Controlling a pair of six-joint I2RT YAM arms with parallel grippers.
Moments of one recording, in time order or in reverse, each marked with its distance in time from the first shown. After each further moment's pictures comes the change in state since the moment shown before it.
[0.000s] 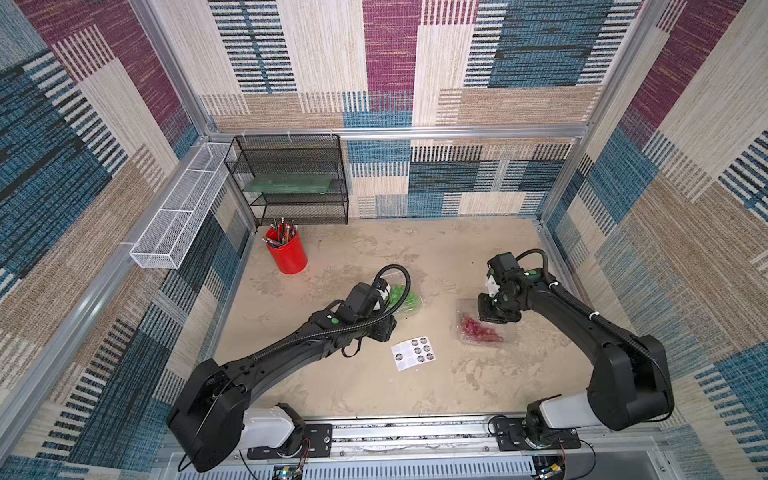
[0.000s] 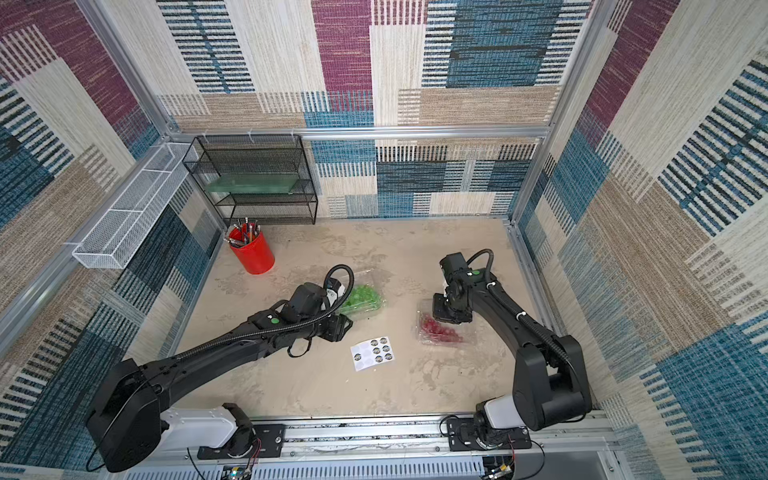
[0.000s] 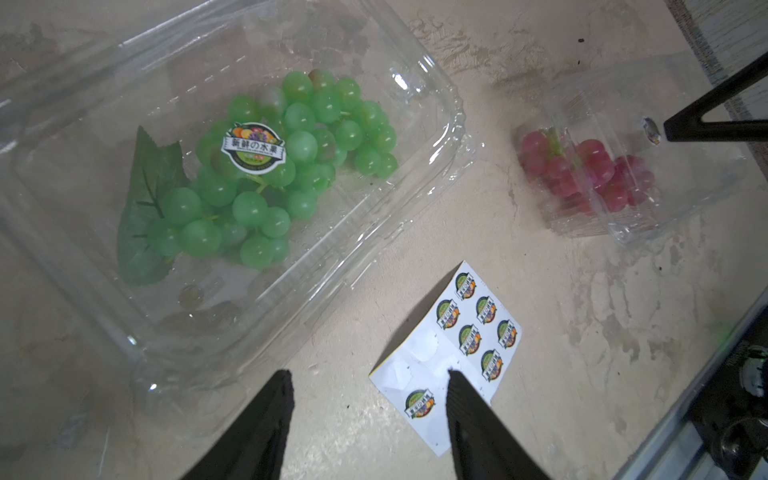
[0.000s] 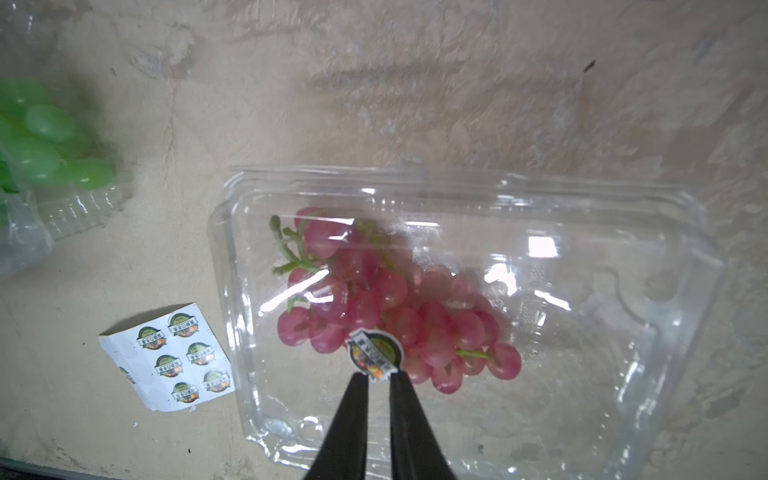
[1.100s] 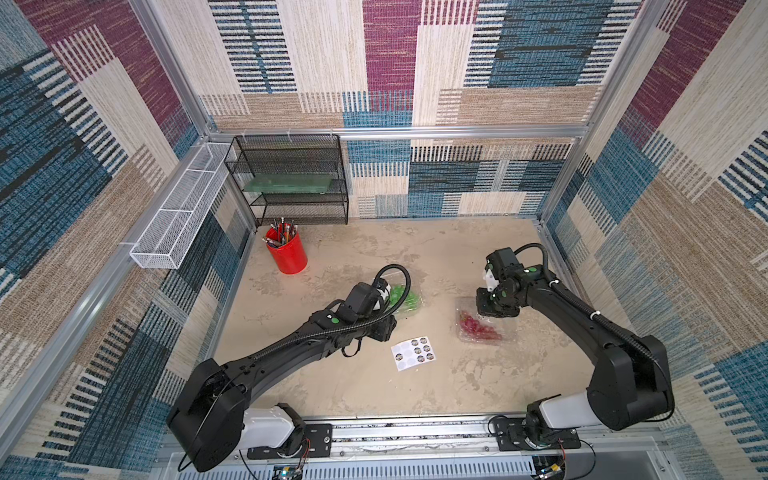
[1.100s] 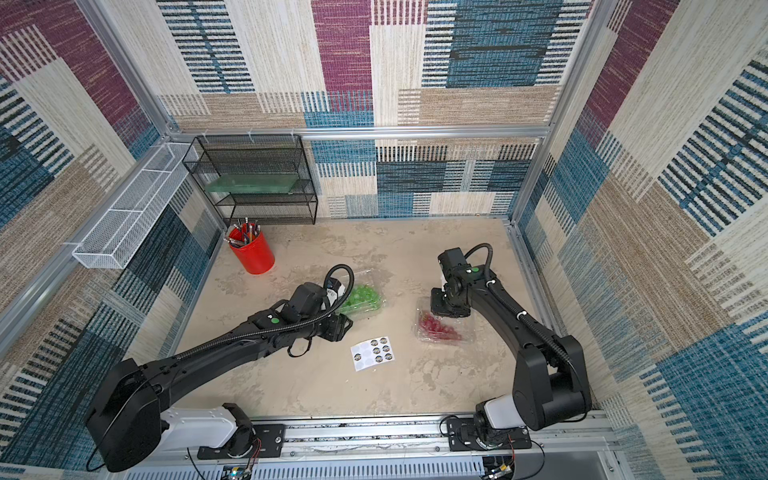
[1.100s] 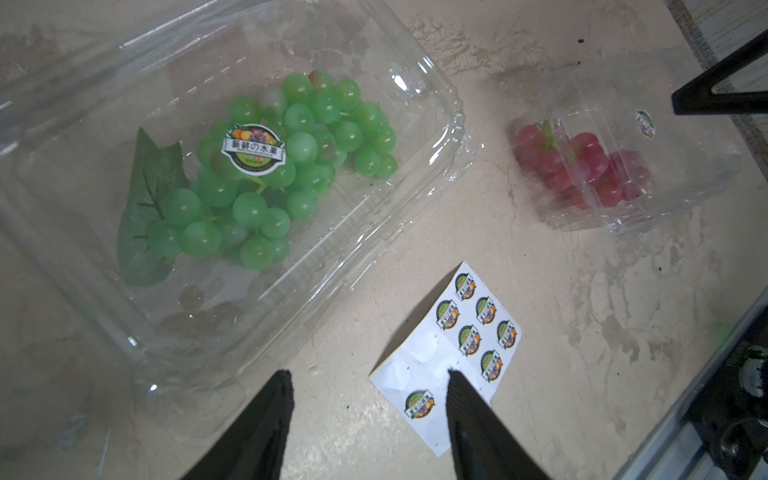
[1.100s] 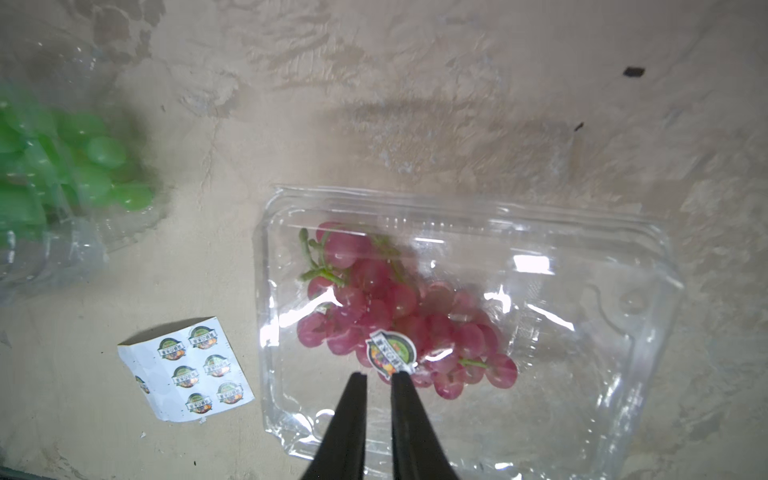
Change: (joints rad) left arm 0.000 0.003 0.003 0.000 0.000 0.000; right arm 0.009 -0.002 0.032 0.013 0.018 -0.006
